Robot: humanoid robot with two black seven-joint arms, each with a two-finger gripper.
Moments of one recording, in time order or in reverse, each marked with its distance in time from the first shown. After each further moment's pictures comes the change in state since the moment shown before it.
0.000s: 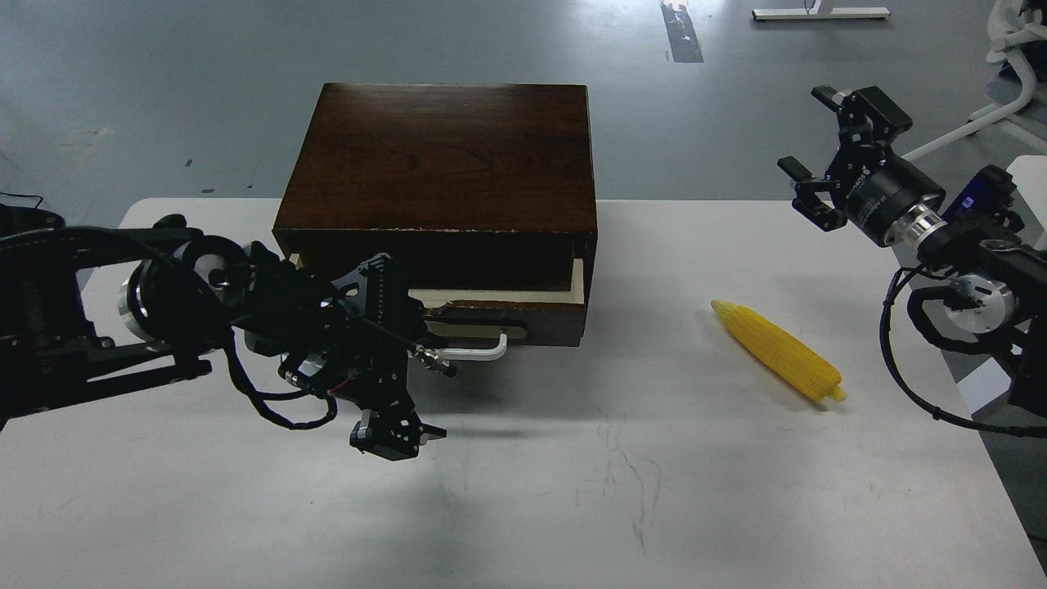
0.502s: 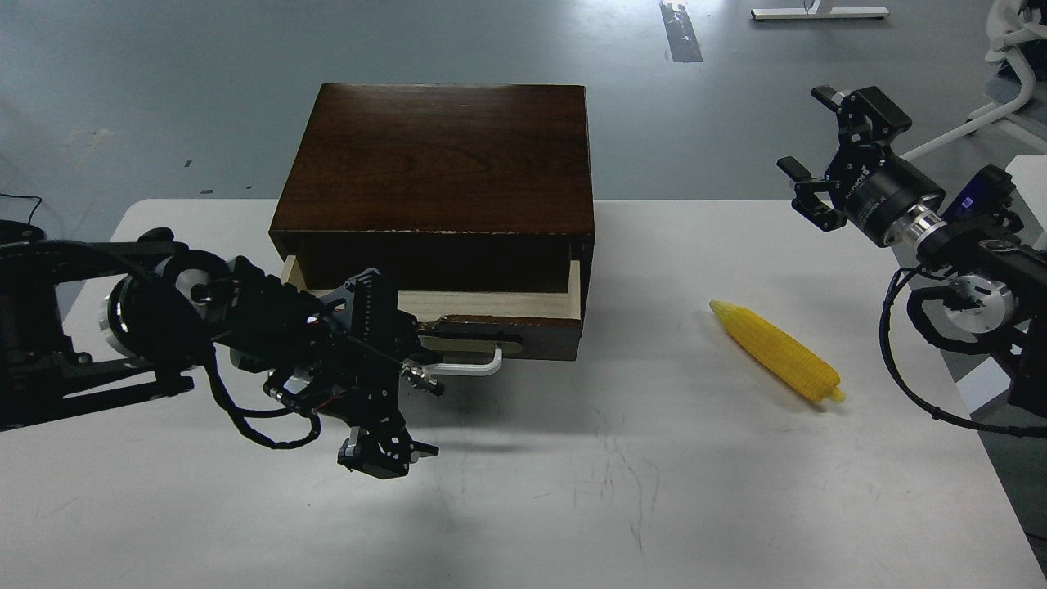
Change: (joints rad) left arm 0.006 0.043 0.011 -0.045 0.000 0.000 0.000; right arm 0.000 0.000 0.000 0.000 0.000 0.000 0.000
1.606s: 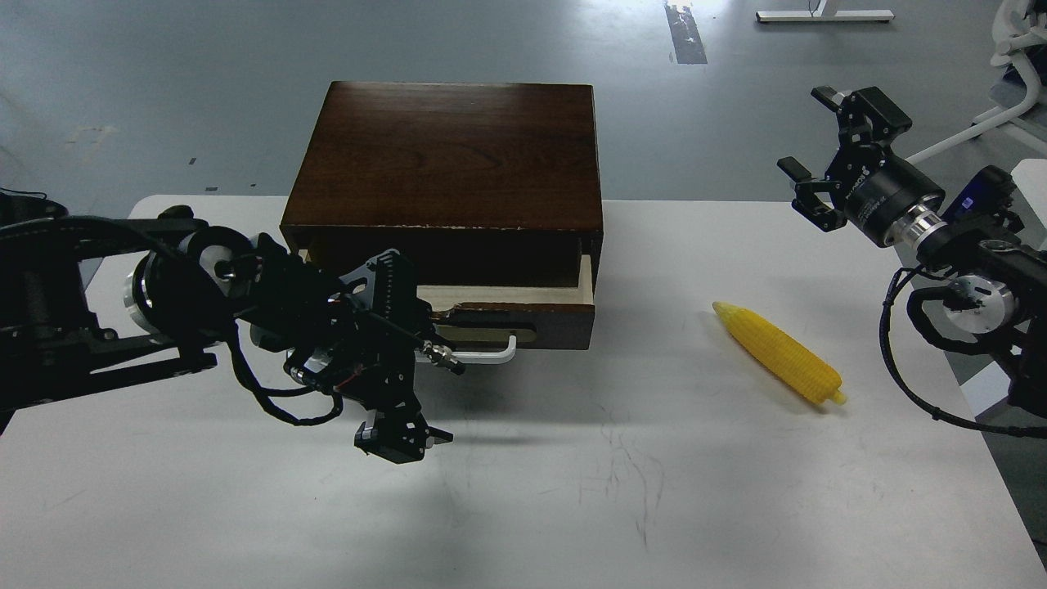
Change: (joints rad) left arm -0.051 -0.072 -0.027 0.067 -0.012 -0.001 -0.001; right arm 0.000 0.001 0.000 0.000 0.000 0.000 0.000
